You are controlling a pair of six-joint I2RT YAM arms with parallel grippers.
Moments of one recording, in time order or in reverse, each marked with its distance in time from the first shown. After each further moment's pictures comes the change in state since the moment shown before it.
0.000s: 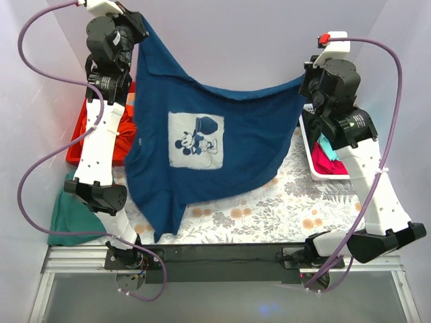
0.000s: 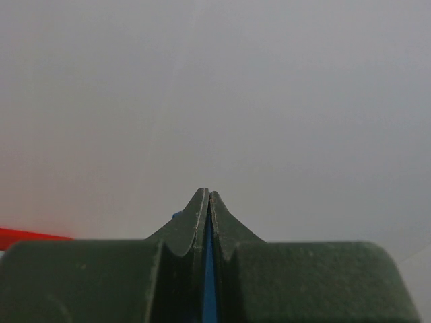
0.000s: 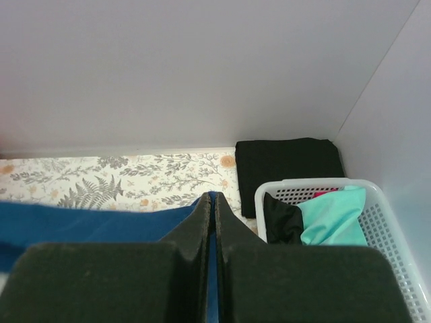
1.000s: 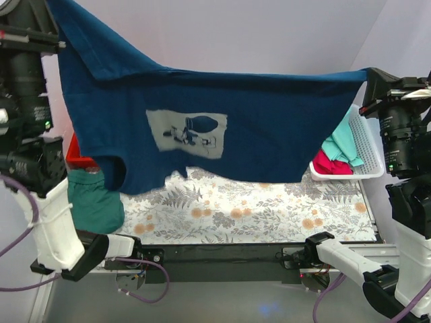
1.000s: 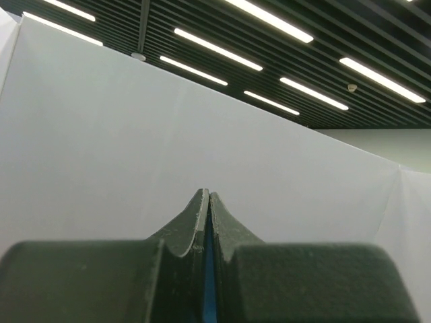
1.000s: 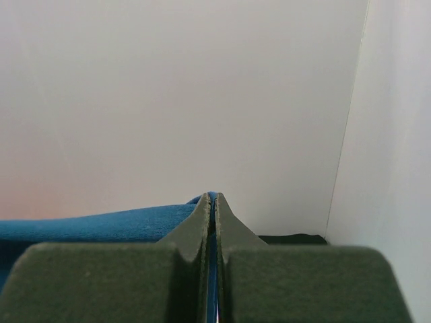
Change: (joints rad) left arm 0.000 -0.462 0.075 0.018 0.037 0.071; right arm -0.005 -0.378 0.077 0.007 -0.077 -0.064
